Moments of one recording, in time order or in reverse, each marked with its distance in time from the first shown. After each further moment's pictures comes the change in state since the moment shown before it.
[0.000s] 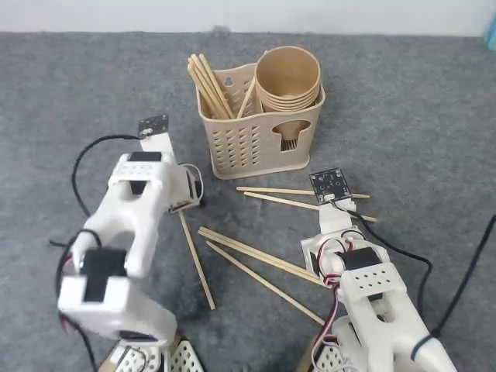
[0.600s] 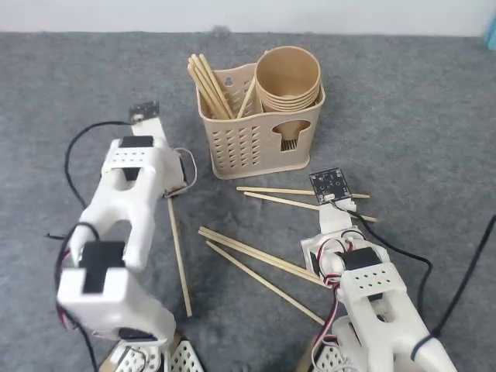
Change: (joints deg) left arm -1.3 -2.4 -7.3 4.8 0.3; right arm 0.0 0.0 0.0 0.0 0.0
